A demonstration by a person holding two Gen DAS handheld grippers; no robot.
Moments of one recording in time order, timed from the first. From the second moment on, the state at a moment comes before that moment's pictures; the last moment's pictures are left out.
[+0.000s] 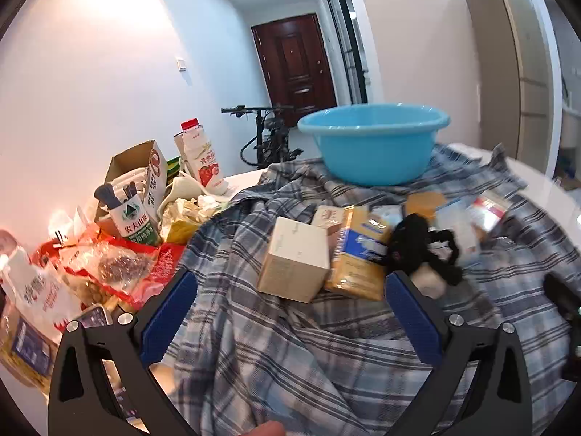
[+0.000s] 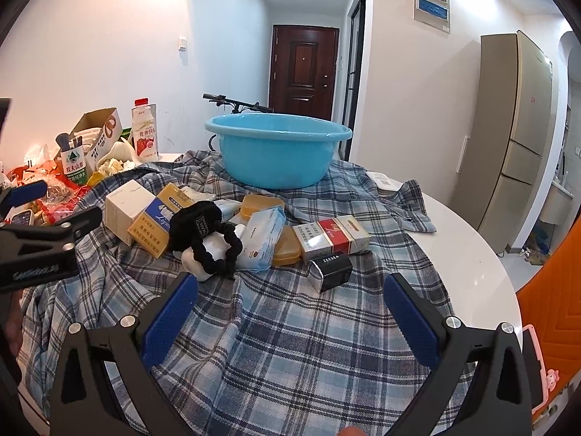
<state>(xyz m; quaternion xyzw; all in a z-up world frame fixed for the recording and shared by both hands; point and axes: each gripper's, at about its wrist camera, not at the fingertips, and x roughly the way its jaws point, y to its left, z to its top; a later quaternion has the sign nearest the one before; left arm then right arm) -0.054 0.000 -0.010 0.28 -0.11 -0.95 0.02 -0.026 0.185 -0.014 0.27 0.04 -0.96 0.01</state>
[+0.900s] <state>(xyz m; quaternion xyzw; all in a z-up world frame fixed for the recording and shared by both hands) -0.156 0.005 -0.062 0.35 -0.24 -0.91 0.05 -0.054 0.196 -0.030 0.30 0.03 -0.95 0.01</state>
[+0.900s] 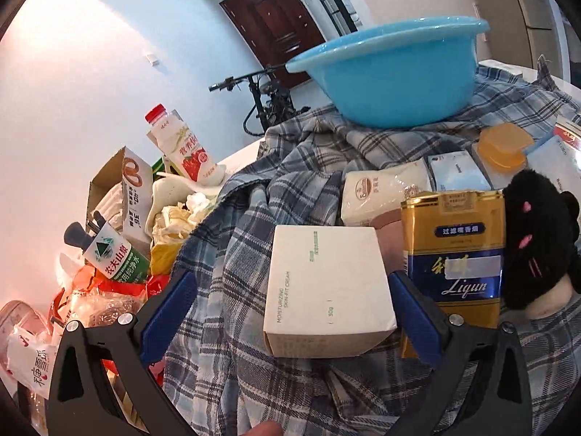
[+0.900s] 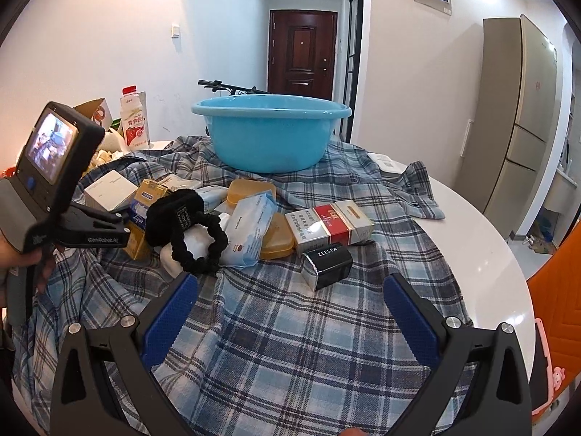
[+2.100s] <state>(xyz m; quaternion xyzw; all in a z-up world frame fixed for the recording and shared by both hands) -0.150 -0.001 -0.049 0.33 -0.18 -0.92 0.03 -0.050 0.190 -0.038 0.31 0.03 -0.95 0.01</state>
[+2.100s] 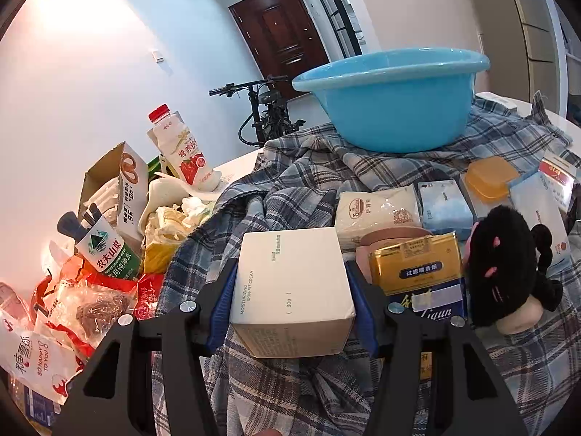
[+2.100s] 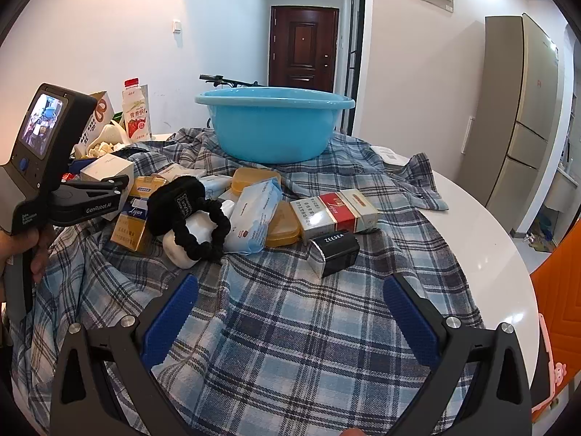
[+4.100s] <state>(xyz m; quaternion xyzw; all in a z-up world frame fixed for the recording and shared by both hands) -0.033 -0.017 -0.015 0.29 -0.02 -0.96 -0.03 -0.069 0.154 -0.012 0.30 0.10 -0.95 0.08</state>
